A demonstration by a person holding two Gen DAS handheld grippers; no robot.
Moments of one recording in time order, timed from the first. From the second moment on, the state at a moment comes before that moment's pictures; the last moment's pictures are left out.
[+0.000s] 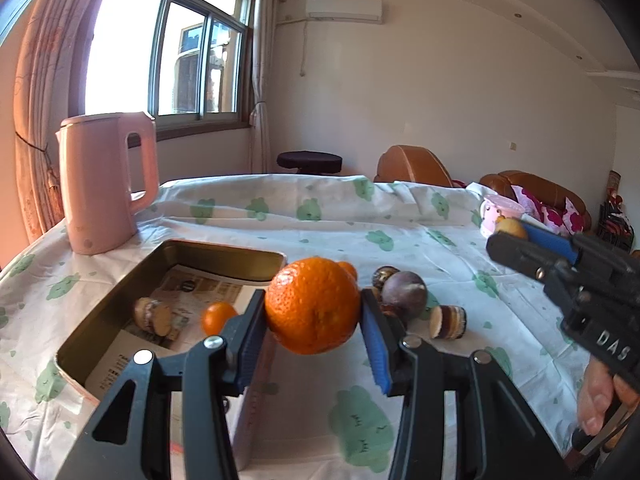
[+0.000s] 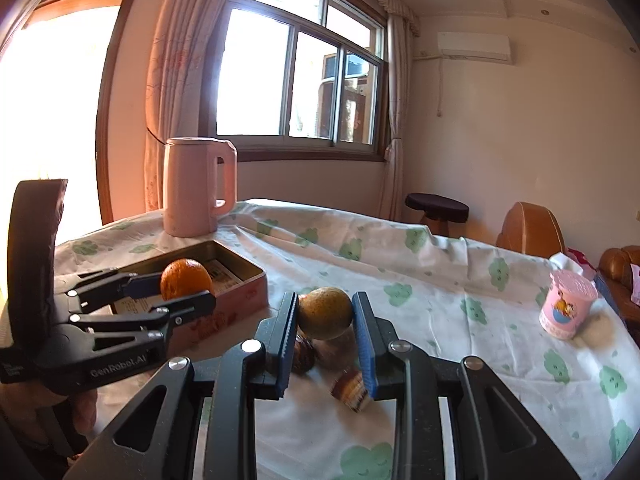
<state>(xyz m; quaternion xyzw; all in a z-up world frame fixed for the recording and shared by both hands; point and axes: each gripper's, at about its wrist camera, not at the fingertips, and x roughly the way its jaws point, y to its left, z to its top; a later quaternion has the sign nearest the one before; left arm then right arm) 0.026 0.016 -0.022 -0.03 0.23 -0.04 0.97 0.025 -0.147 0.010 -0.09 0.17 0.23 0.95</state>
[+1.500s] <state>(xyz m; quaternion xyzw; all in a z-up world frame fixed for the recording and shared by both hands) 0.051 0.127 -0.028 -0.02 0.27 0.07 0.96 0.070 0.008 -0.004 -0.14 0.23 0.34 0.90</state>
